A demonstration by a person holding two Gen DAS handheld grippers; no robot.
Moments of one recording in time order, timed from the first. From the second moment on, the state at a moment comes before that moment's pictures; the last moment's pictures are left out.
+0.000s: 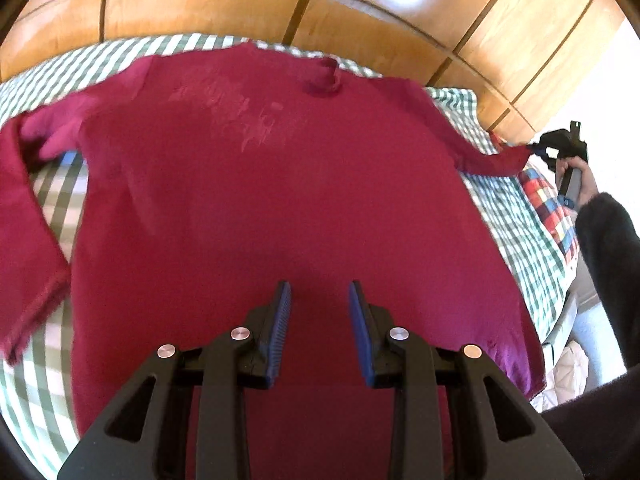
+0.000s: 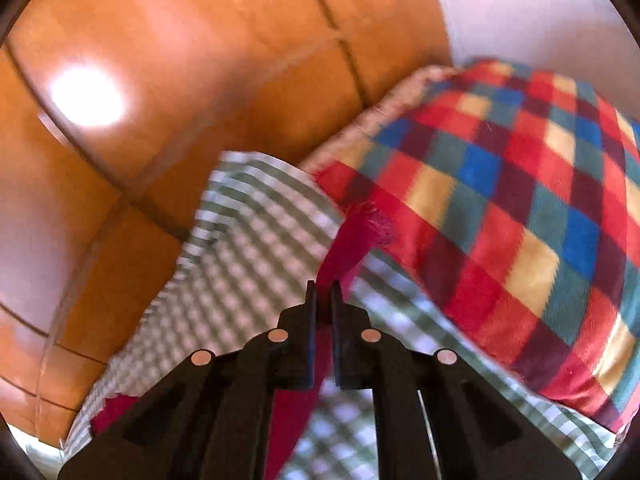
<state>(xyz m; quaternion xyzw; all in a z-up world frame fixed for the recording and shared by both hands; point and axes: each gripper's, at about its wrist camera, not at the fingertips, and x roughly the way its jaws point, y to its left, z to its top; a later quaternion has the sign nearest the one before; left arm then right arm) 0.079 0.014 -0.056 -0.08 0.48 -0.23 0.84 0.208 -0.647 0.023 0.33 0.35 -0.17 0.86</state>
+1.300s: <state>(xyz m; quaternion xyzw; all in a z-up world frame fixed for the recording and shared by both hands) 0.231 0.104 -0.057 -0.27 0.46 -0.12 0.84 0.138 -0.402 -0.065 0.18 0.45 0.04 0.87</state>
